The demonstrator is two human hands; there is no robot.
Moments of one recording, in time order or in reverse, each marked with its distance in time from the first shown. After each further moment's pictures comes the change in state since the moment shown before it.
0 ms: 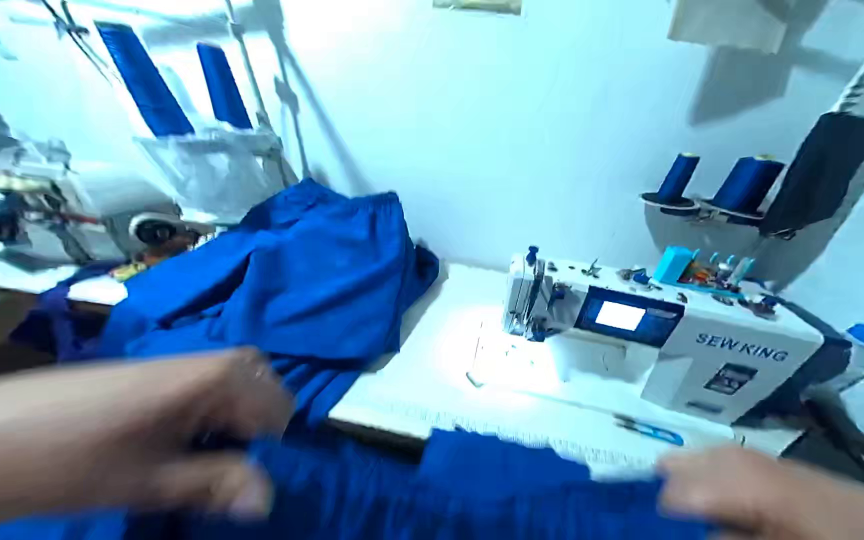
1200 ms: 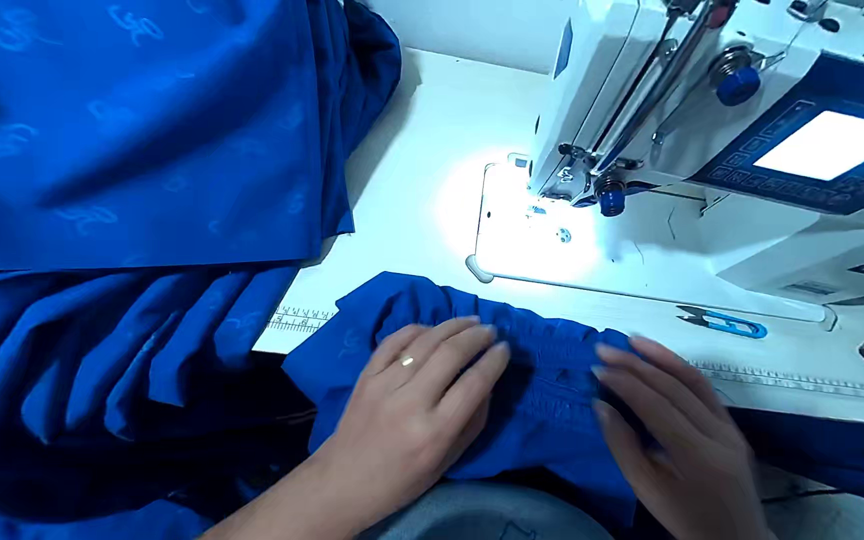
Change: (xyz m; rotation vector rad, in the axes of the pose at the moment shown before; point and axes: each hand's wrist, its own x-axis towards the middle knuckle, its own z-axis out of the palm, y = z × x) left_hand 0.100 -0.090 0.236 0.306 0.481 -0.072; right_hand 0.051 0.100 0.171 -0.381 0.743 0.464
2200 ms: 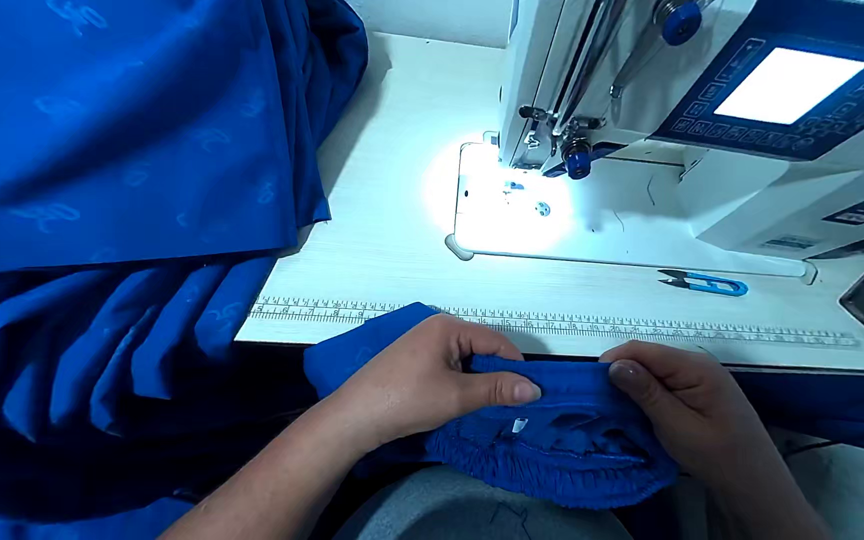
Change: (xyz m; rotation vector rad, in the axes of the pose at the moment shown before) left_hand 0.039 0.002 -0.007 -1.109 -0.596 -0.485; right_hand -0.002 0.008 -0.020 0.565 -0.193 0.348
